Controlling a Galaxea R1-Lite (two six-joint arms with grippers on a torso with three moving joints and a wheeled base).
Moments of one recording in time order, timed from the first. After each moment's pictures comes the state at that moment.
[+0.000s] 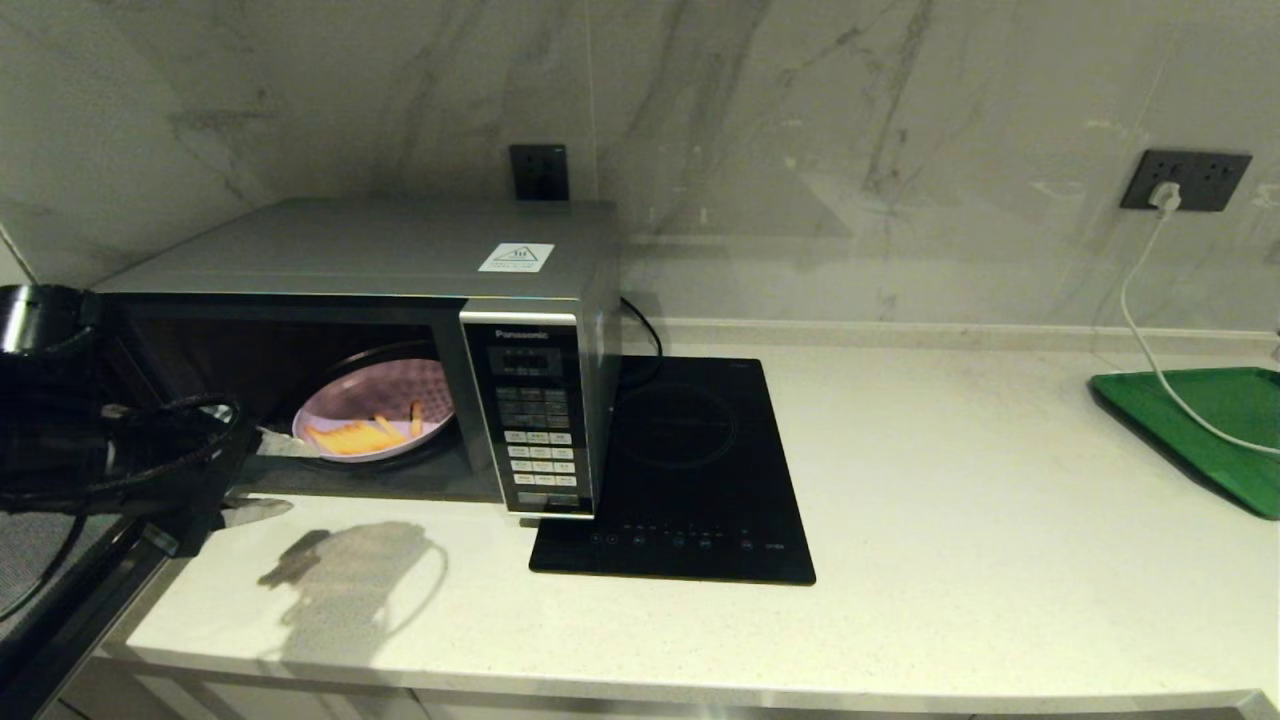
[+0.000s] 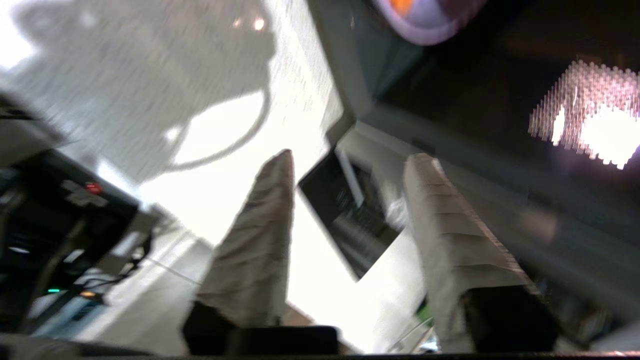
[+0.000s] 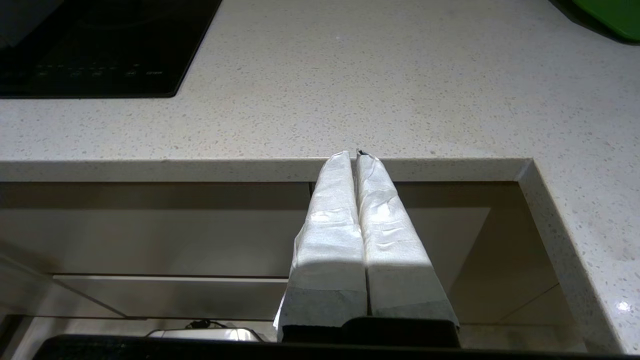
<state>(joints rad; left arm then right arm) 0.16 1.58 -1.04 0.27 -0.37 -1.07 0.00 0.00 -0.11 0.26 -0.04 0.09</state>
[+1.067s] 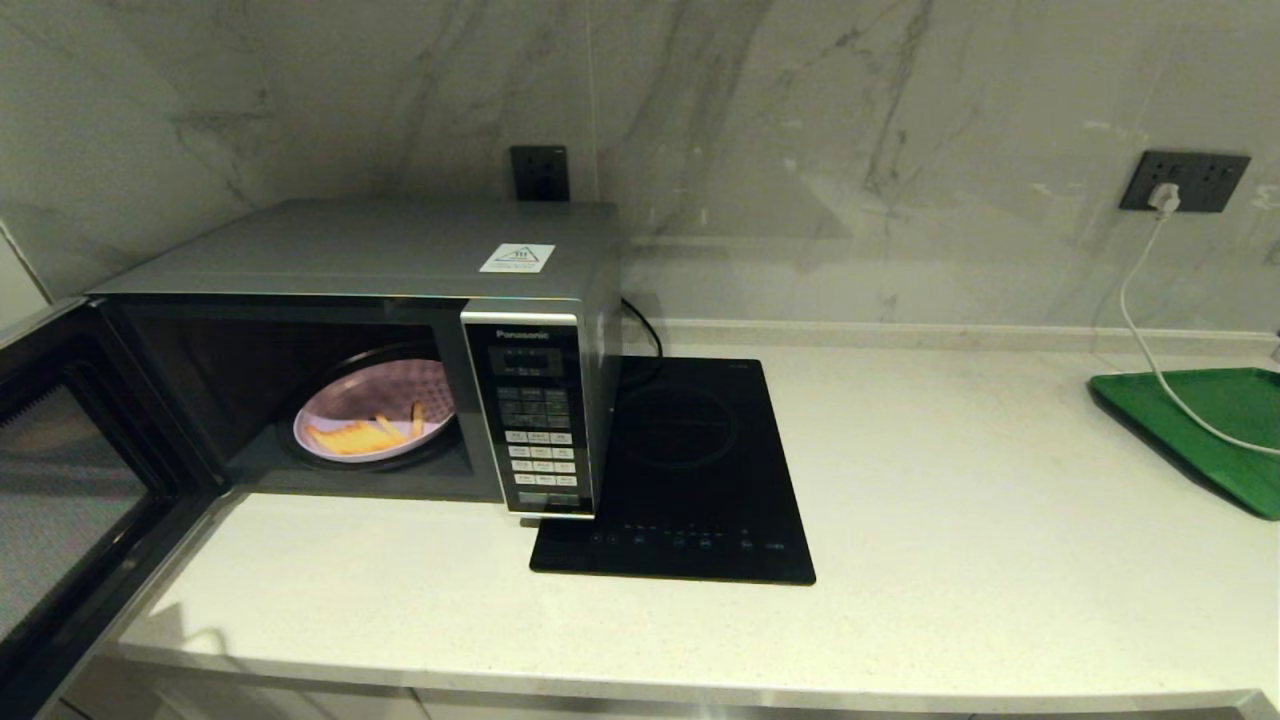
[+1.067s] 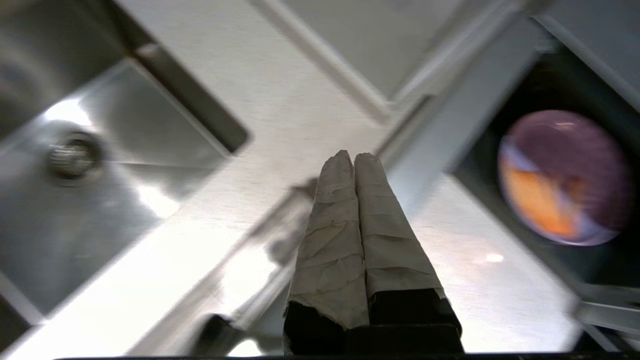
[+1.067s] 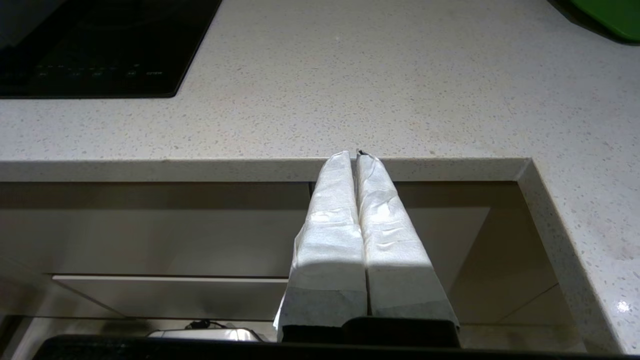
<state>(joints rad) 1.00 1.55 -1.86 0.90 -0.35 0.00 0.00 0.00 -0.11 0.26 -0.04 0.09</state>
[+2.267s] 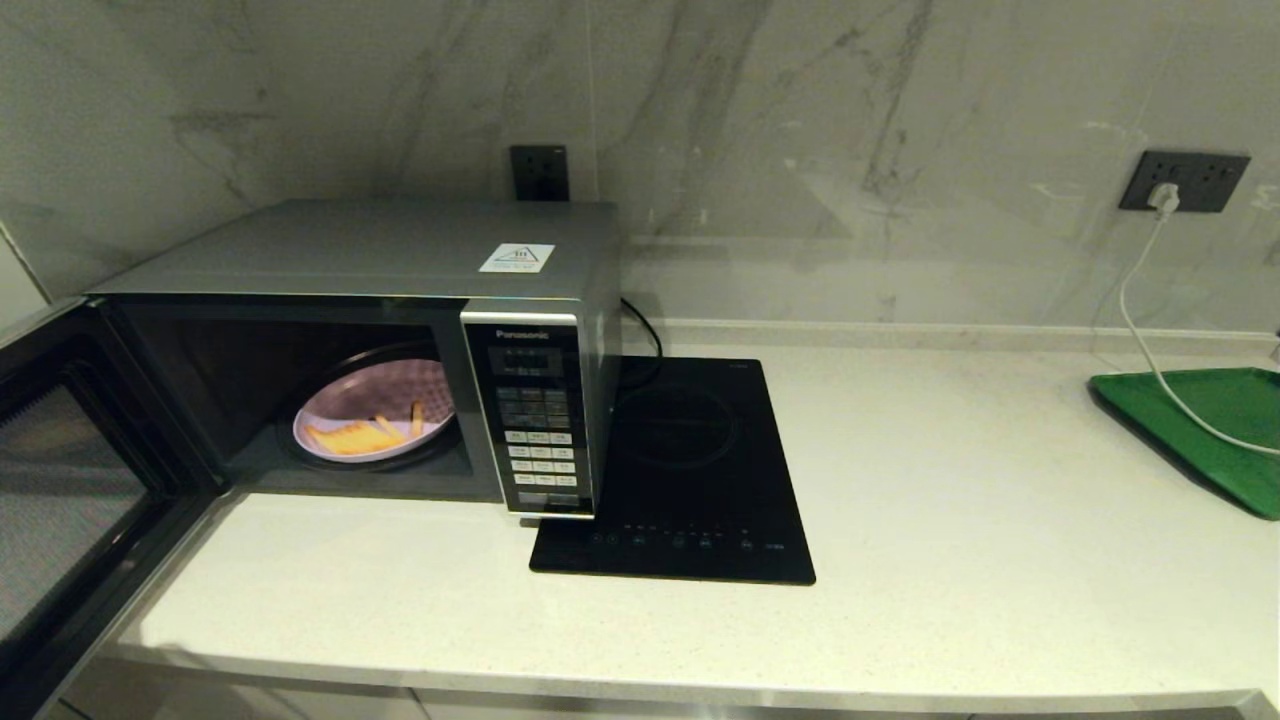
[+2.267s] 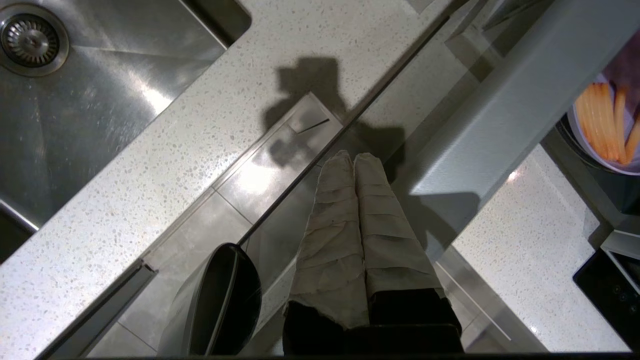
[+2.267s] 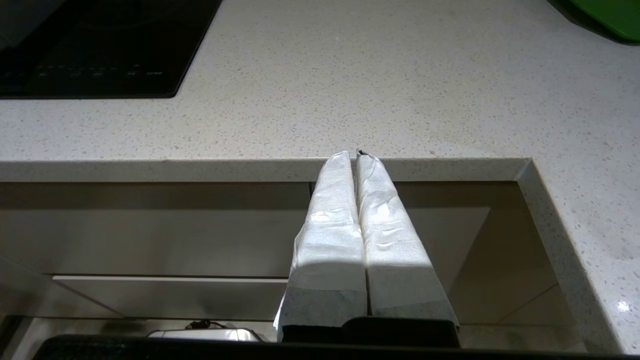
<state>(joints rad) 1.02 1.70 -1.92 1.14 -0.33 0.09 0.00 0.00 -0.11 0.26 -0.04 0.09</state>
